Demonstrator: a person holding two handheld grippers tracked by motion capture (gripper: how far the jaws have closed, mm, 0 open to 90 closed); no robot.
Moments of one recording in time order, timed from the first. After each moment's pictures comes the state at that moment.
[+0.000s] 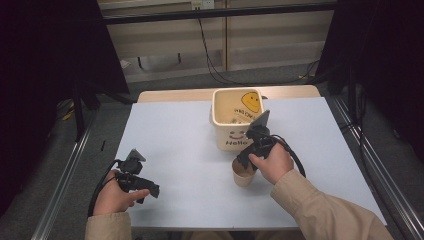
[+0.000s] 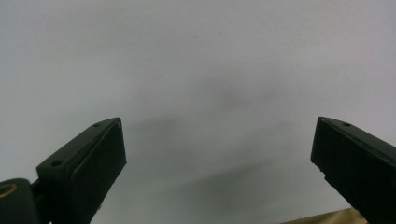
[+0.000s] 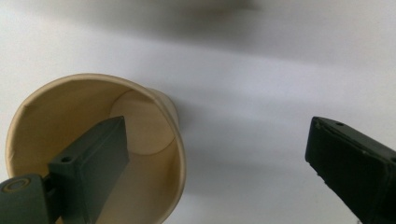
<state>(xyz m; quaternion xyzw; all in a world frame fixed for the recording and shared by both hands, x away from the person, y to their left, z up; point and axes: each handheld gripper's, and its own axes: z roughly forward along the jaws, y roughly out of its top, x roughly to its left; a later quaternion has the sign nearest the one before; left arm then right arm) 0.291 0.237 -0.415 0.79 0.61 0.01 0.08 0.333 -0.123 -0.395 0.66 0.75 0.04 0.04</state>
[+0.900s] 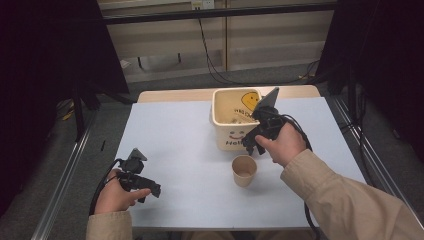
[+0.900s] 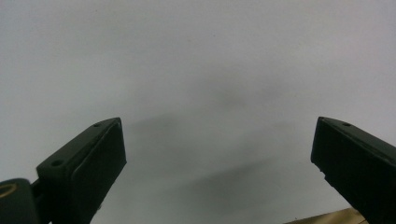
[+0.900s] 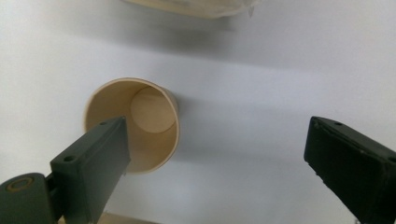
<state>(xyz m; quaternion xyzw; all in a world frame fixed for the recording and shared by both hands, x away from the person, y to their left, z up) 0.293 0.233 -0.416 0.79 0.61 0.00 0.08 0.339 -0.135 -0.326 0.66 0.75 0.05 0.03</state>
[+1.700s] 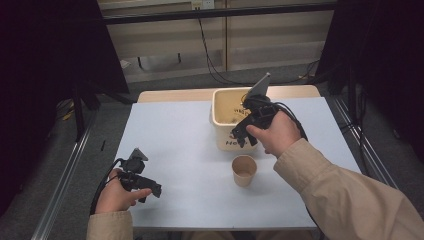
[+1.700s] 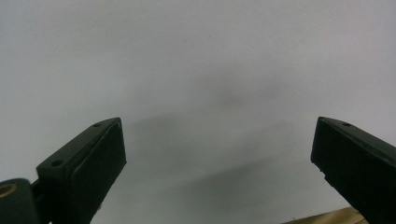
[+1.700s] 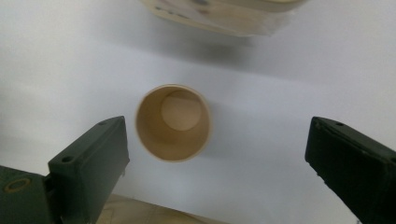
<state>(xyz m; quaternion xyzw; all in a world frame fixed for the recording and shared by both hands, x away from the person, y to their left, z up) 0.294 0.232 -0.416 0.79 0.61 0.00 0.08 0.342 -0.109 -0.292 0.64 0.76 0.05 0.03</state>
